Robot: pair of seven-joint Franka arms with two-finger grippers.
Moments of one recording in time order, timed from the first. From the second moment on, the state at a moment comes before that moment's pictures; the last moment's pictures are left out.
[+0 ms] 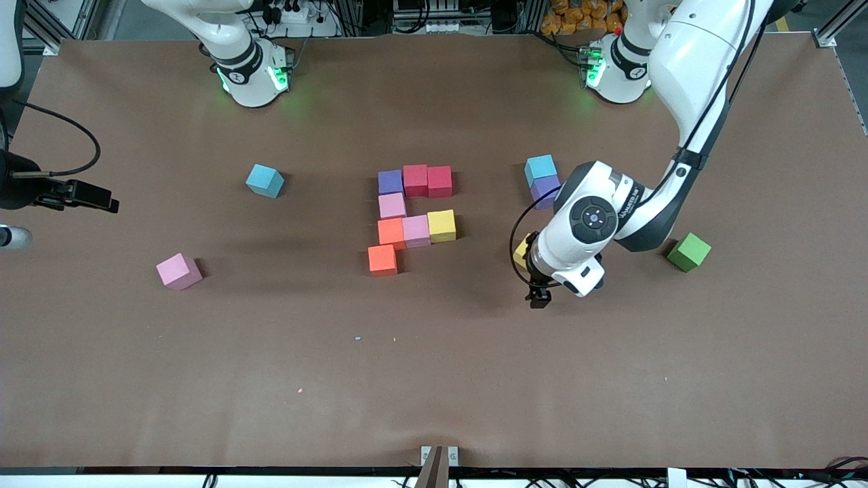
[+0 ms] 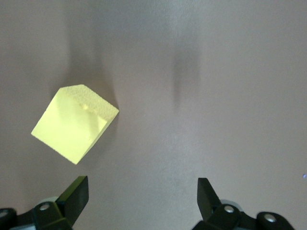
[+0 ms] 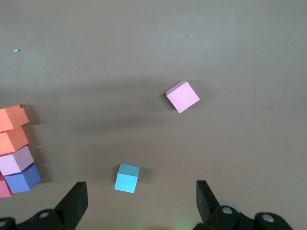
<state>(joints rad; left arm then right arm) -0.16 0.61 -0.39 -1.65 0.16 2.26 -2.15 -0.03 0.17 -0.05 -1.46 0.04 1.47 -0.01</state>
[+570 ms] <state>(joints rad) -0.17 0.61 -0.46 -1.64 0.16 2.24 -2.19 -0.03 0.17 -0.05 -1.46 0.04 1.47 -0.01</state>
